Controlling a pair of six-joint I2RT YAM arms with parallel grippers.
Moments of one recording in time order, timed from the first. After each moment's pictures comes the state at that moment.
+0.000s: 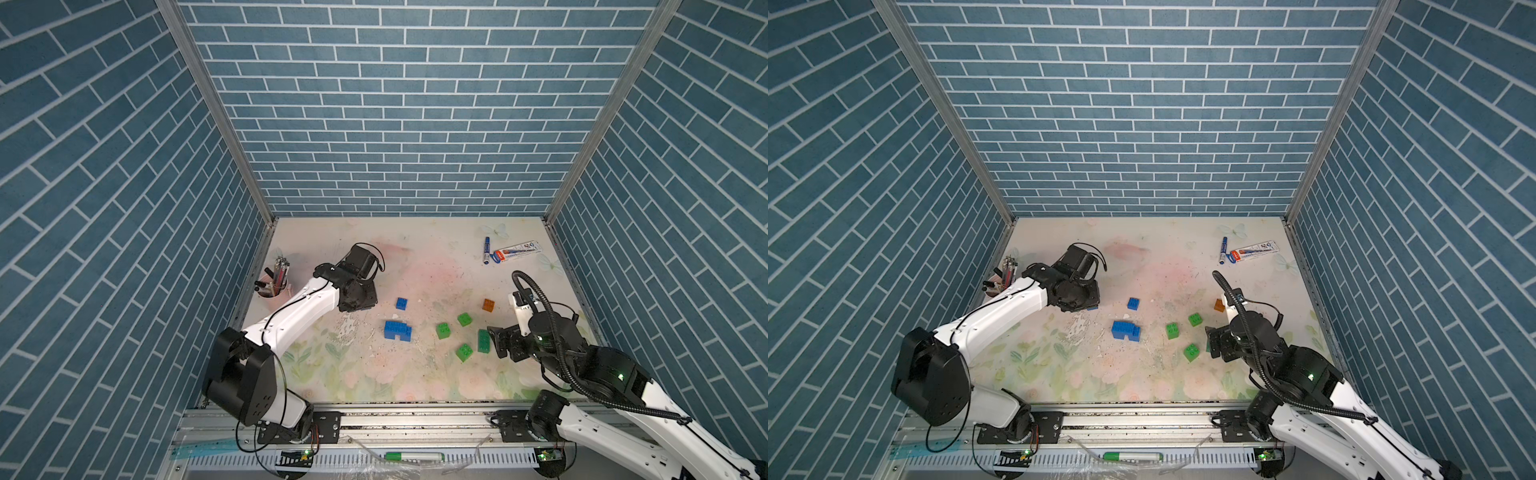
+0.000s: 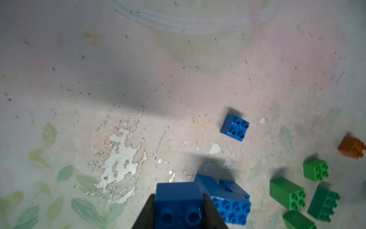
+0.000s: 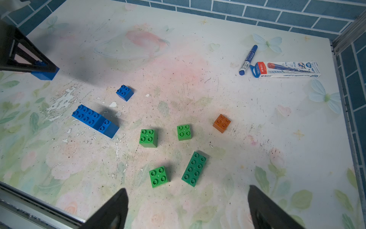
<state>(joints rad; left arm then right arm) -0.53 1.46 1.15 -0.88 -0.01 -0.67 0.90 0.60 0.85 -0.99 0.35 0.35</state>
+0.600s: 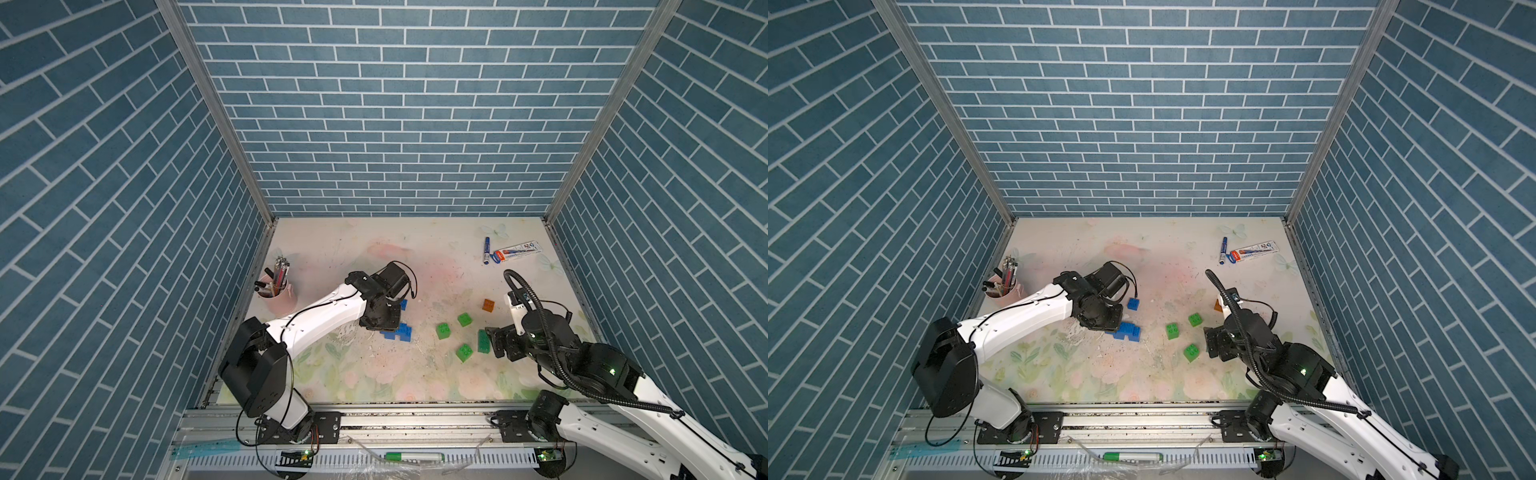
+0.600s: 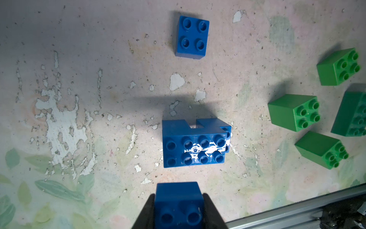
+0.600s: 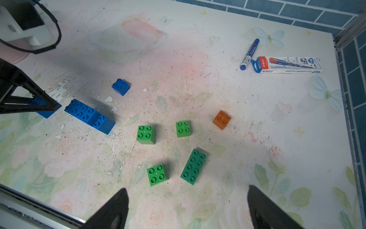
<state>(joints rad) -0.76 1.56 1.20 -0.98 0.03 -0.61 0.90 0.64 0.85 -0.99 0.35 0.35</state>
